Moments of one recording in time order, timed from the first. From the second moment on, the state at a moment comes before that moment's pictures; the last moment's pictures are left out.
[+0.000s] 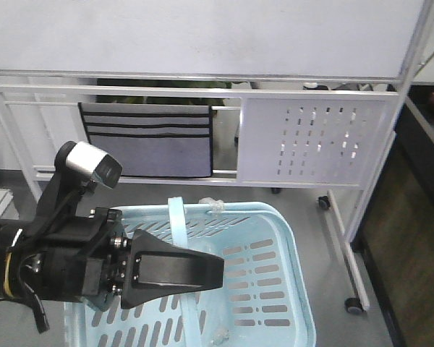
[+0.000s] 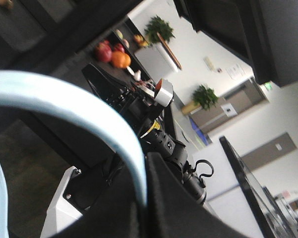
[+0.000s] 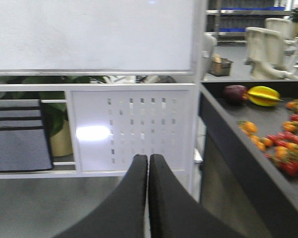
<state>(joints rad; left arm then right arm) -0.40 1.28 -0.72 1.42 -1.18 -2.08 -0.06 -0.01 0.03 -0.37 0.14 0.35</state>
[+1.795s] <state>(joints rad) -0.40 1.28 -0.72 1.42 -1.18 -2.08 -0.06 -0.01 0.03 -0.37 0.14 0.35</state>
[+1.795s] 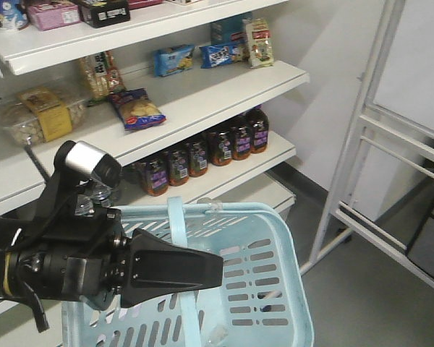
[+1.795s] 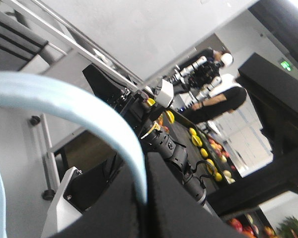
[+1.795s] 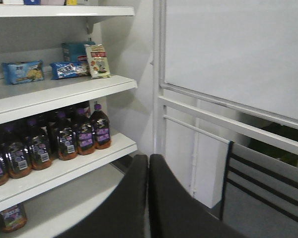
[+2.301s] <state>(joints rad) -0.40 1.28 -0.72 1.42 -1.18 -2.08 -0.06 -0.01 0.03 -0.37 0.14 0.35</state>
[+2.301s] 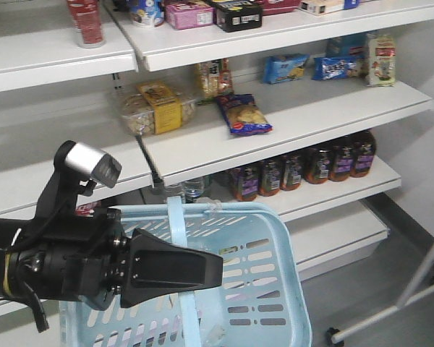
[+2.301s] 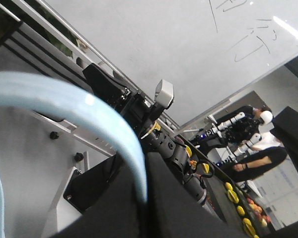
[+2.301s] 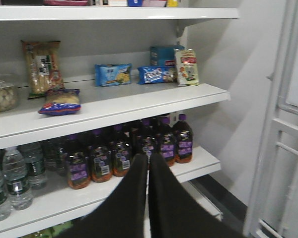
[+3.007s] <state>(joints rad) -0.40 1.28 -0.72 1.42 -1.18 -2.08 -0.06 -0.01 0.03 -0.37 0.14 0.35</state>
